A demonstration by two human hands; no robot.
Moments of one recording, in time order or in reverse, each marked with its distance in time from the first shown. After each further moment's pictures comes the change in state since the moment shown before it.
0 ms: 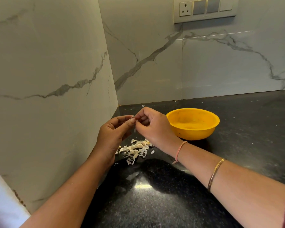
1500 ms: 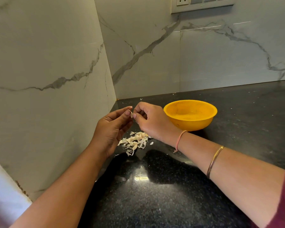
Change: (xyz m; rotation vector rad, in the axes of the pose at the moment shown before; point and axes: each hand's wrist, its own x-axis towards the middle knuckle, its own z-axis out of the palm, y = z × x) left_hand 0.001 0.004 -0.001 -0.257 -0.079 -0.114; right_hand -0.001 -0.007 -0.004 -0.133 -0.114 0.014
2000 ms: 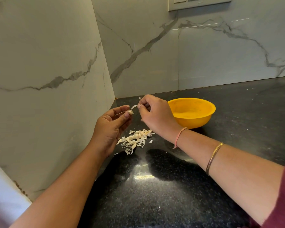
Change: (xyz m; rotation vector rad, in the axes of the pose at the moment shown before) left_hand 0.001 -0.002 -0.001 0.075 0.016 0.047; right_hand 0.005 0.005 -0.004 -0.075 0.202 0.013
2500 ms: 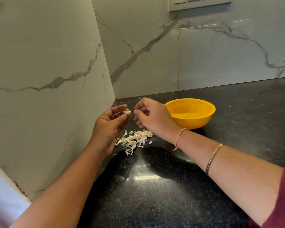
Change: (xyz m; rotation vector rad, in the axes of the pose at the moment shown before) left_hand 0.001 0.000 -0.001 -0.016 0.028 0.020; right_hand -0.004 0.002 0.001 0.131 -0.135 0.078
